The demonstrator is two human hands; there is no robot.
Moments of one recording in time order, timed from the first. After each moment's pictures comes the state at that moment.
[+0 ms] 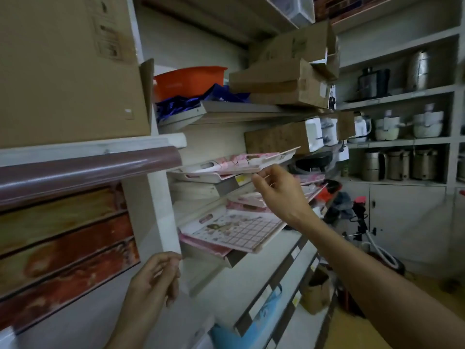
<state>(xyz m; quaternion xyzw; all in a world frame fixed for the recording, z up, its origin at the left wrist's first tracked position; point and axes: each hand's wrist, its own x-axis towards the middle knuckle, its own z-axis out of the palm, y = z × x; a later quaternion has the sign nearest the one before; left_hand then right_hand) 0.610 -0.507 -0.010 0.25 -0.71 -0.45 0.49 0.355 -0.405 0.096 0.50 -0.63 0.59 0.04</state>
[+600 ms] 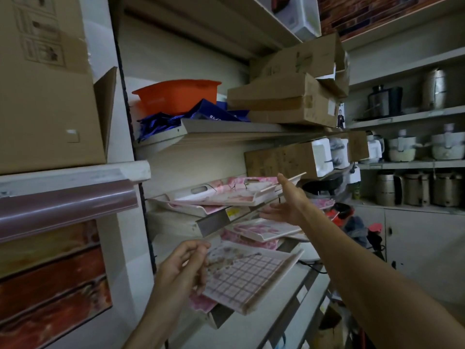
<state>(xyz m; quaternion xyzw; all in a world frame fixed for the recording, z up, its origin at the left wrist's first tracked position) 0.452 -0.552 0.045 0.22 -0.68 -0.53 0.46 0.172 -0.525 0.127 0.22 -0.50 0.74 -0.39</state>
